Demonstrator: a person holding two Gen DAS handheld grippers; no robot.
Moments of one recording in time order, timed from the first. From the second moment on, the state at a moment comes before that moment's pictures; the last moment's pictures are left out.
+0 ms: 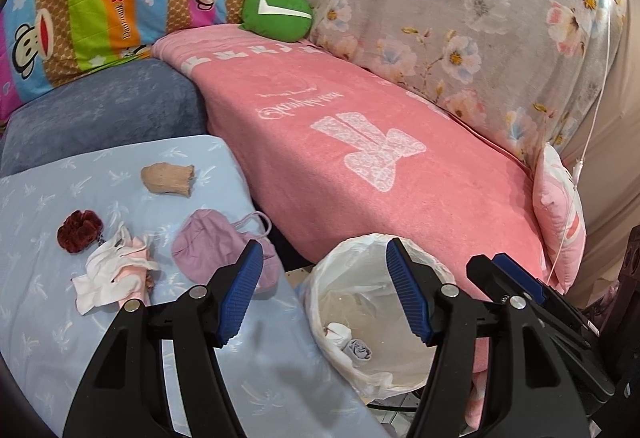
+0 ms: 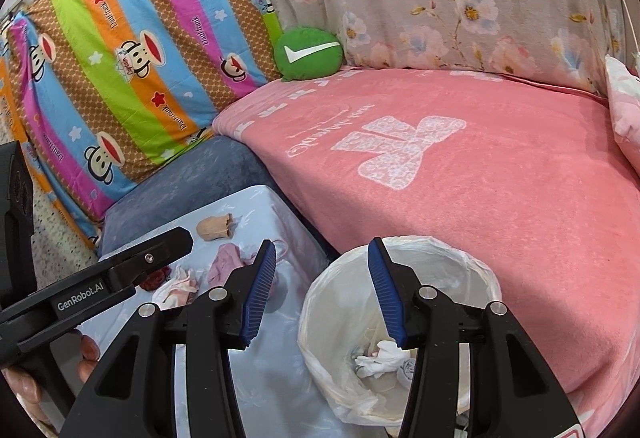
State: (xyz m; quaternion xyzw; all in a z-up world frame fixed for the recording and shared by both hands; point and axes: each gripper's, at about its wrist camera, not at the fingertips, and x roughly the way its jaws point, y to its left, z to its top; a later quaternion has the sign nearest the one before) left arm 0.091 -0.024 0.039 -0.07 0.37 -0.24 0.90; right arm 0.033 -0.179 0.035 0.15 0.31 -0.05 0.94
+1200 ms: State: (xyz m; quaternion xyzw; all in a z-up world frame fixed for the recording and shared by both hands) left arm 0.156 0.169 -0.077 -0.19 0.48 -0.07 0.85; right arm 0.125 0.014 -0.058 0.08 0.43 0.09 0.89
